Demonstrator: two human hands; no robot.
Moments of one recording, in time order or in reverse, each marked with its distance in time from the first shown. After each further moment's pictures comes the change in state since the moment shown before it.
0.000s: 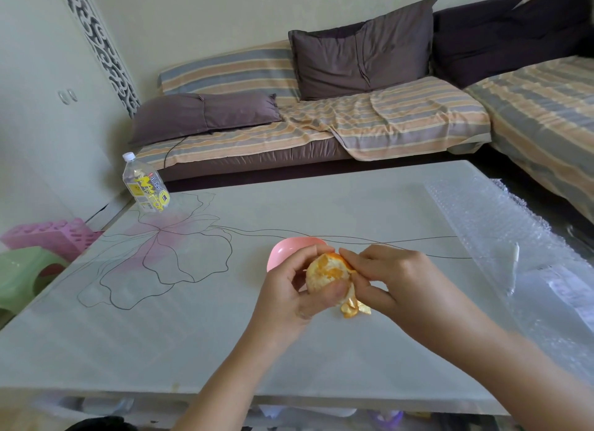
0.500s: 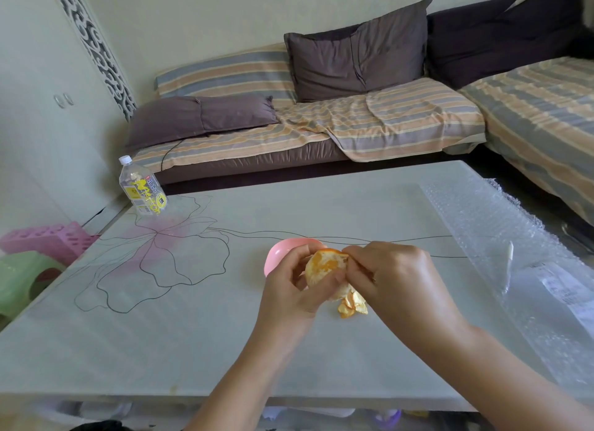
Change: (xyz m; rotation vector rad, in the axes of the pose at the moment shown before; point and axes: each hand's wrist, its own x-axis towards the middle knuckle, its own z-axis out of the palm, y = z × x) left_hand 0.000 0.002 0.016 -0.067 0.137 -0.004; right_hand 0.003 -0.007 0.007 -0.180 0.219 0.083
